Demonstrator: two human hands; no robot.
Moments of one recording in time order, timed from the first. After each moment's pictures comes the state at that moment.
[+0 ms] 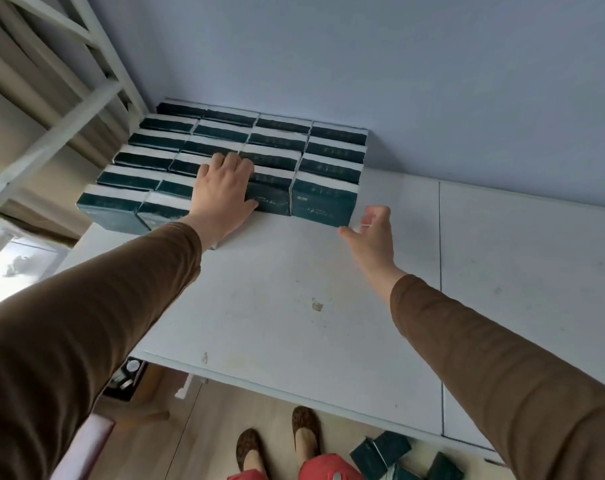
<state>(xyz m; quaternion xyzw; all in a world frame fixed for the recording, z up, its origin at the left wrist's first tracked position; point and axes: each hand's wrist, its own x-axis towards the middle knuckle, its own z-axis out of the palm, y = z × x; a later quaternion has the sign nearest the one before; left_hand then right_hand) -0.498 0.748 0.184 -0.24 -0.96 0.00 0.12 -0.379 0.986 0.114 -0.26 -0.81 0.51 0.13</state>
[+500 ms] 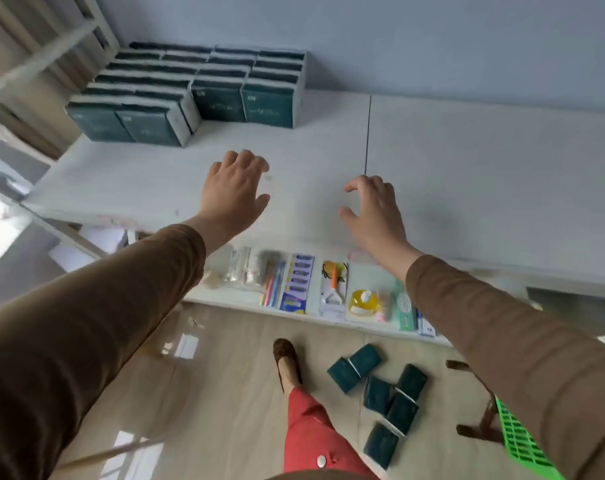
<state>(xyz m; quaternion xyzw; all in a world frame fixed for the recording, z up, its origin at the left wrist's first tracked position) -0.194 0.775 0.166 -0.30 -0.94 -0.06 0.11 -0.083 1.003 0.135 -0.11 -0.95 0.26 0.15</state>
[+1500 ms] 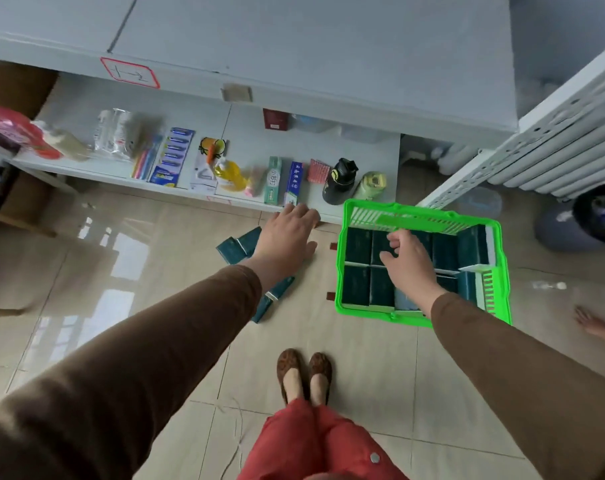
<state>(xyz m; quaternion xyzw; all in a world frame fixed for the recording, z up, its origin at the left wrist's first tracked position) 0.264 1.140 0.006 -0.35 -0.92 -0.11 -0.12 0.387 1.356 -0.003 -0.32 -0.89 0.31 -0.10</state>
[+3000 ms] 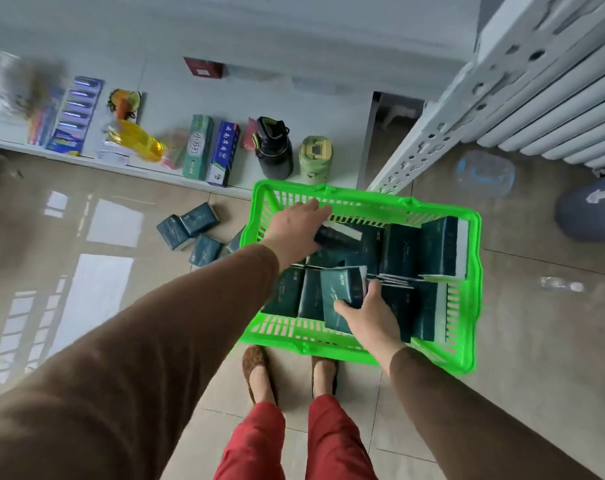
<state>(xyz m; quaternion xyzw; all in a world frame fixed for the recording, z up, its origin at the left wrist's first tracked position) 0.267 1.392 -0.167 -0.36 -0.90 -0.08 -0.22 0.457 1.499 -0.163 -0.41 -0.79 0.37 -0.25</state>
